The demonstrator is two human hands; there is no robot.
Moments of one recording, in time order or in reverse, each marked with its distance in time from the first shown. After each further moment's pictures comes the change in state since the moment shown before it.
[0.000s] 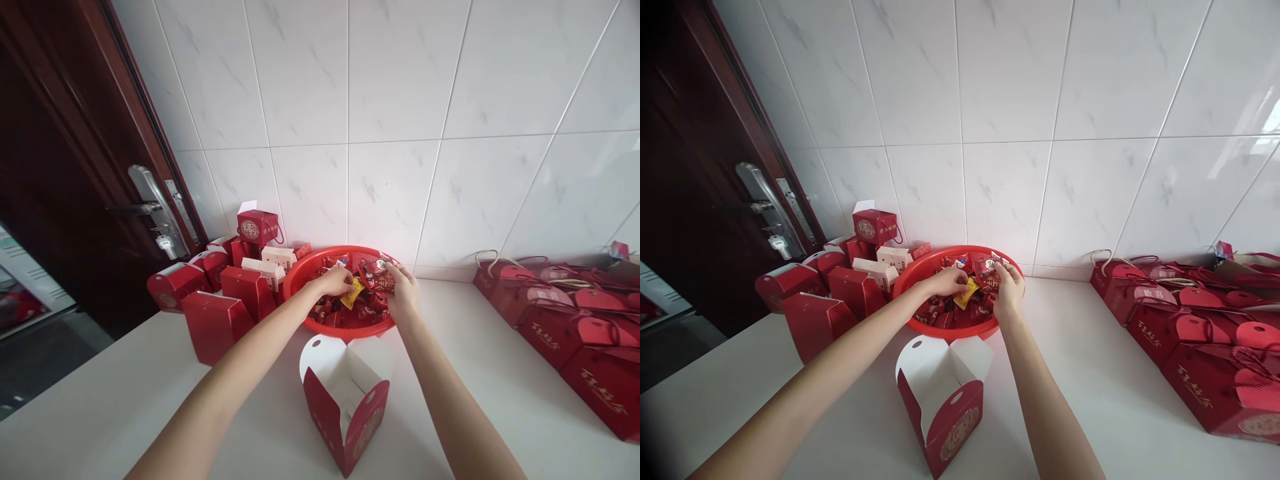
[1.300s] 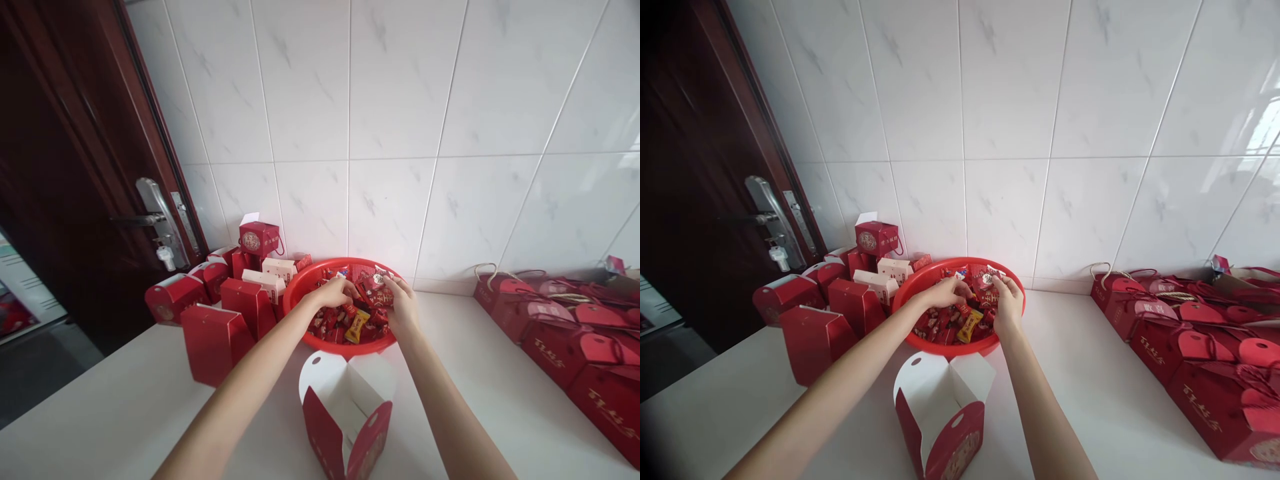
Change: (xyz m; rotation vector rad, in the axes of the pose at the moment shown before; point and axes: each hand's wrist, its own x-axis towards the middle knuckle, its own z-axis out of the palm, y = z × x) left_hand -0.007 0.001 -0.009 -0.301 0.030 0.075; right_hand -0.003 0.001 0.000 -0.045 -0.062 0.007
